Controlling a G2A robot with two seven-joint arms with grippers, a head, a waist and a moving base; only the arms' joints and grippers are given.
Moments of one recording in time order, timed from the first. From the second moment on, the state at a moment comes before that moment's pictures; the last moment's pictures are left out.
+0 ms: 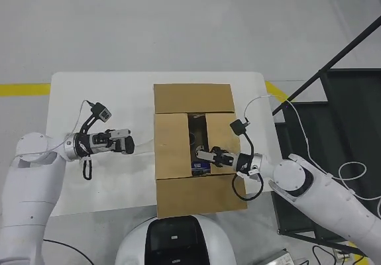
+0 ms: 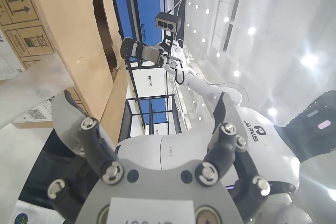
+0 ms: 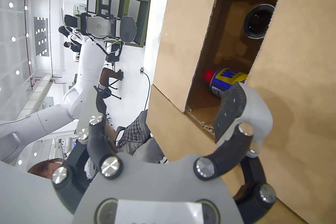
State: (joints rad) left arm 1.00 -1.15 -1.37 -1.21 -0.45 -0.20 -1.50; right arm -1.23 -0.67 0.88 -1.82 0.24 -0.19 0.43
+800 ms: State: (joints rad) left arm 0.99 -1.13 -1.41 -1.23 -0.42 -0.09 -1.27; right arm -1.05 -0.80 0.69 -1.73 0.18 -0.10 0.50
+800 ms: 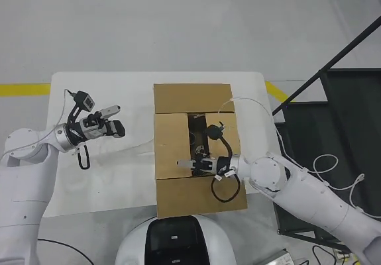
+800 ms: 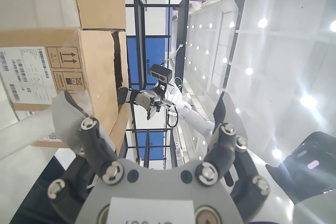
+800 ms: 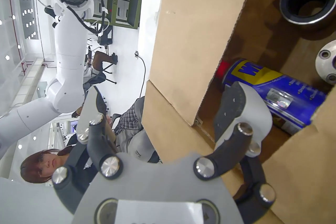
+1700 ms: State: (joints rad) left arm 1.06 -1.11 -1.48 -1.34 -0.63 -0.14 -1.27; right arm -0.76 -1.07 0.41 -1.67 0.23 -0.10 0.61
